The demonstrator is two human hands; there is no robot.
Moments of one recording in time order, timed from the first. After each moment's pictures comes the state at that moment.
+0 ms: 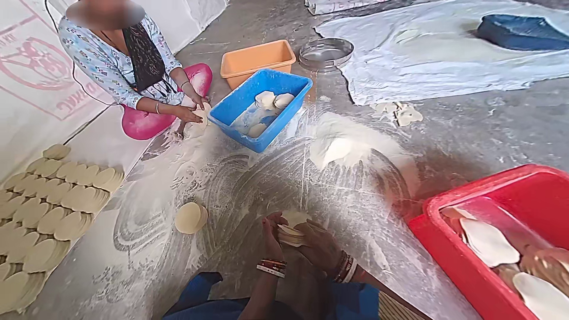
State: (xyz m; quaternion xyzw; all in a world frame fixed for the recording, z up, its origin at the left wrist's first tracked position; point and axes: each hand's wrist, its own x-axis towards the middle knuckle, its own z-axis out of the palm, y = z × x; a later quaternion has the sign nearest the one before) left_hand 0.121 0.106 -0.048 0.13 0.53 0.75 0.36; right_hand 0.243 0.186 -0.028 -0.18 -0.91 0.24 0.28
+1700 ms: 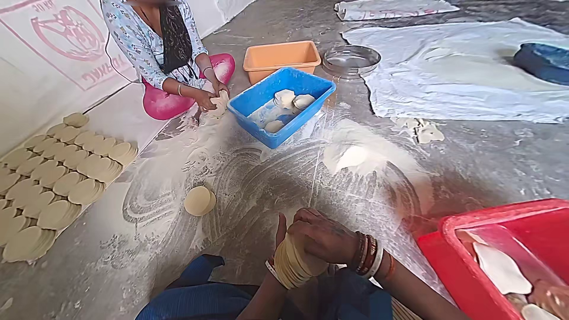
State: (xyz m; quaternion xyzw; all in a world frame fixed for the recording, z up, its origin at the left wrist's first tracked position) left_hand 0.123 0.092 -0.033 0.12 0.22 0.79 0.55; right_hand 0.213 0.213 0.097 -0.01 -0.93 0.34 -0.10
